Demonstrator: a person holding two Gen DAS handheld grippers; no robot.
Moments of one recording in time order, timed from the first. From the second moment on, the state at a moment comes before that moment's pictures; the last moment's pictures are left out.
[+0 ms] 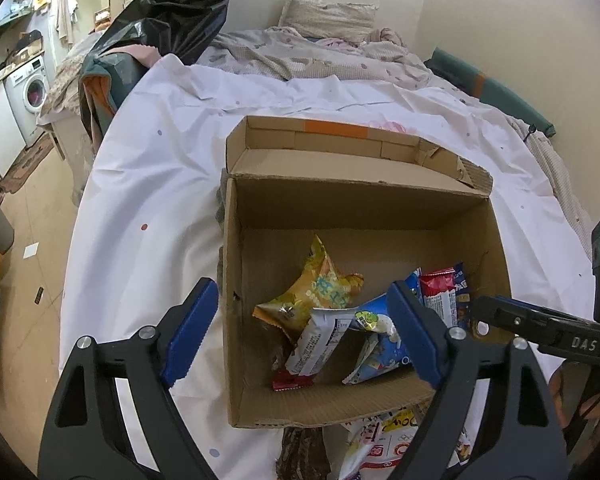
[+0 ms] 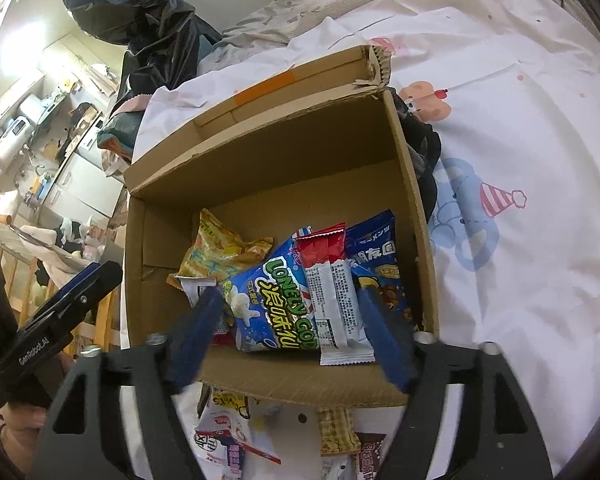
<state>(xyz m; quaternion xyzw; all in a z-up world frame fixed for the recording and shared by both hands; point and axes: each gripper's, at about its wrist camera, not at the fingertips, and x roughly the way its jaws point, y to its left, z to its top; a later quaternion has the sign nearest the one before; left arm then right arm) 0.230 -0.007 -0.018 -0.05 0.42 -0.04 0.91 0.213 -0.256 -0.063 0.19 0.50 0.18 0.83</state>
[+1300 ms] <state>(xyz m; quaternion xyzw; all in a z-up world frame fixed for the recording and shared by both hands) 0.133 0.028 -0.018 -0.06 0.44 0.00 0.90 0.129 -0.270 -0.054 0.21 0.49 0.18 0.83</state>
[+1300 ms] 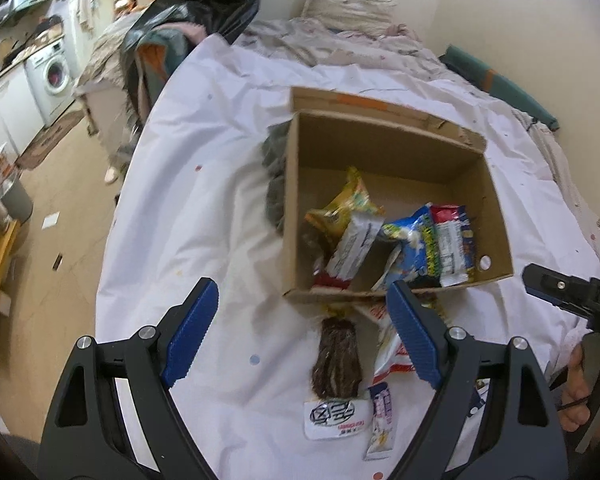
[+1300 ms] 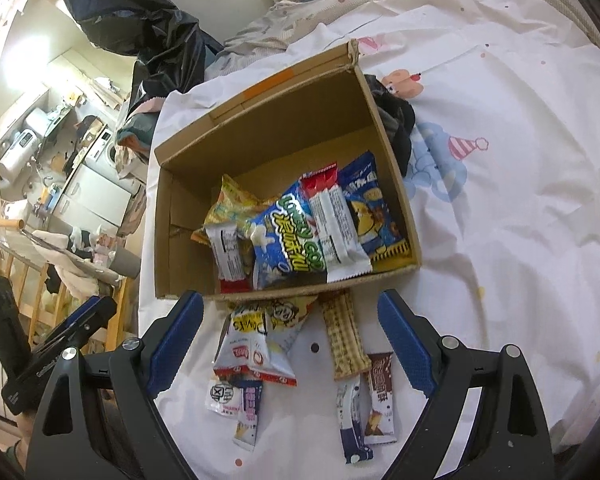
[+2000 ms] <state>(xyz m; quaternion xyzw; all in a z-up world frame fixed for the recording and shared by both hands) 0.135 0.054 -0.052 -0.10 0.51 0.07 0.85 0.125 -0.231 -0.092 0.21 0.55 0.21 0.78</state>
